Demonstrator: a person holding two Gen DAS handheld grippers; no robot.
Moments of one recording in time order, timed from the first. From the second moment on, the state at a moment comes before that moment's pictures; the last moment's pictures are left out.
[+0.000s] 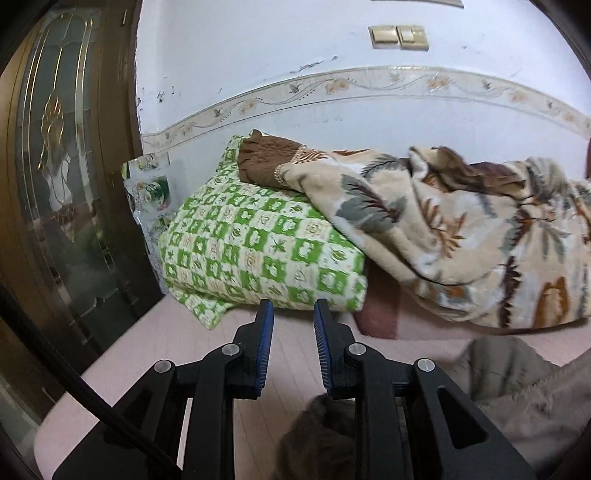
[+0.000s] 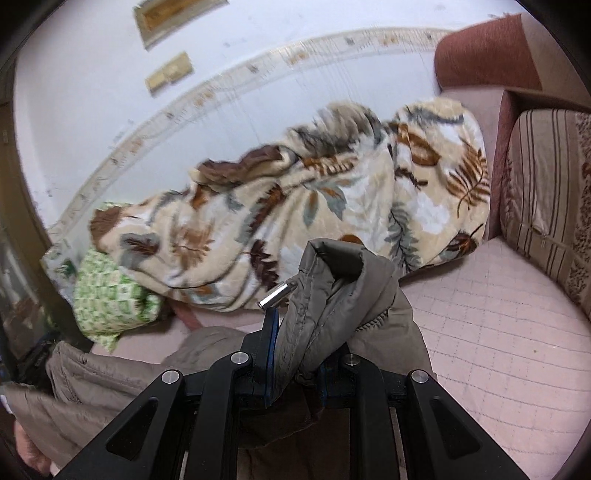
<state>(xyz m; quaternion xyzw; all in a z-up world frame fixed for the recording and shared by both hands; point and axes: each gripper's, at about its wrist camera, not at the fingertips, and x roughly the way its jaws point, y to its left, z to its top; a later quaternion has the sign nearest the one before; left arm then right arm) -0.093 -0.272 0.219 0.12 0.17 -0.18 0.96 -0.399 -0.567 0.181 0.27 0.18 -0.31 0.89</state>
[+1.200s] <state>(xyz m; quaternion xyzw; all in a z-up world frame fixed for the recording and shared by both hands) -0.128 -0.399 0.065 0.25 0.38 -0.37 0.81 -0.336 -0.576 0.054 0.20 0.40 -0.28 0.85</state>
